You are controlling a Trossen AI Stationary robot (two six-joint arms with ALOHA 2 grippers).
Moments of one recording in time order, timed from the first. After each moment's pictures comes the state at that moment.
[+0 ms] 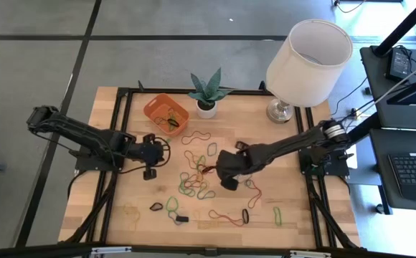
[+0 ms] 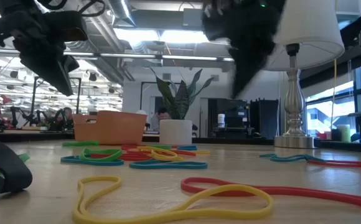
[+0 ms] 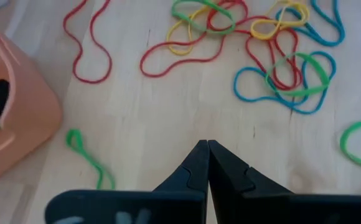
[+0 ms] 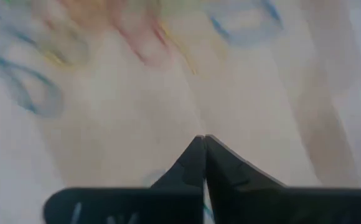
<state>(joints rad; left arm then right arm) -0.23 0.97 0.58 -0.59 -0.21 -0.35 0.26 1.83 1.39 -0.94 0.29 0.60</state>
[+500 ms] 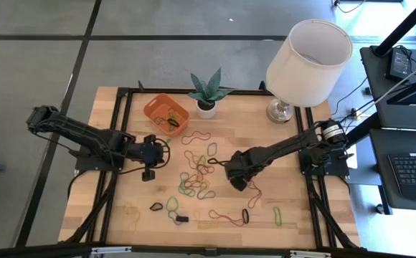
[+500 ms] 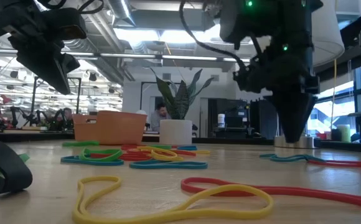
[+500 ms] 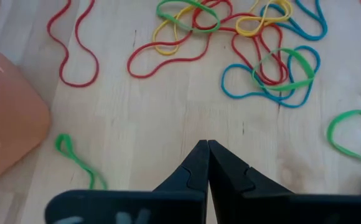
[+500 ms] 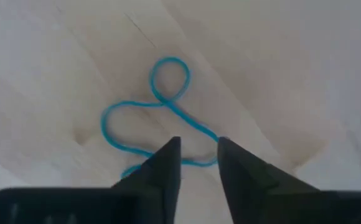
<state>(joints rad) -0.23 0.96 0.58 -0.58 -0.18 -0.32 0.23 1.83 1.18 -0.93 0.07 0.95</state>
